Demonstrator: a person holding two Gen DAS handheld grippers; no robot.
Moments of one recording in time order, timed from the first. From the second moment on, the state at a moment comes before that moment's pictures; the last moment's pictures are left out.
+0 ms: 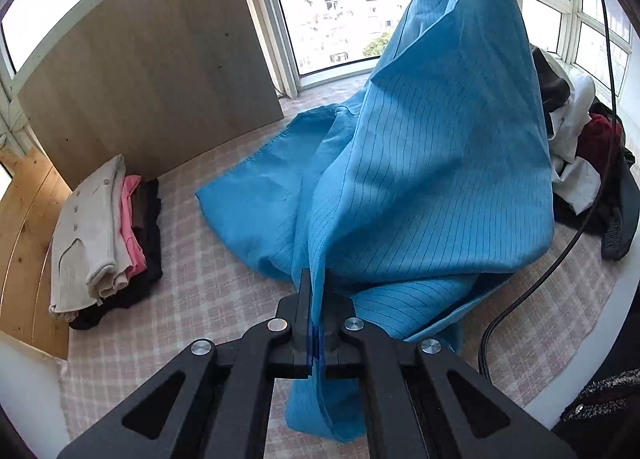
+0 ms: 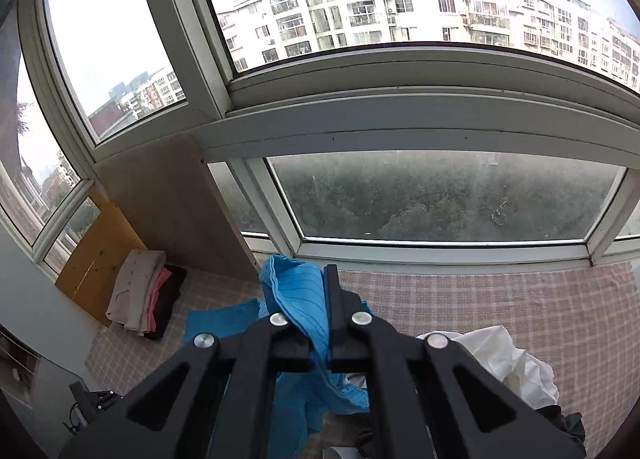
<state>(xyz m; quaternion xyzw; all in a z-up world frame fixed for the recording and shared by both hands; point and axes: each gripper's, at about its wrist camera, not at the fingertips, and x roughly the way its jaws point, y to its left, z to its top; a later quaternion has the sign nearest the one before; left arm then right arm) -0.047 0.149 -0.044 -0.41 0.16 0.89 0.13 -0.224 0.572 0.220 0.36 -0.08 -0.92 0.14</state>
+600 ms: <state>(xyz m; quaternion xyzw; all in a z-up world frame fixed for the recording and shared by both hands) -0.009 0.009 0.295 -0.13 0.23 0.96 0.01 -0.055 0.488 0.477 0.20 -0.07 -0.97 0.12</state>
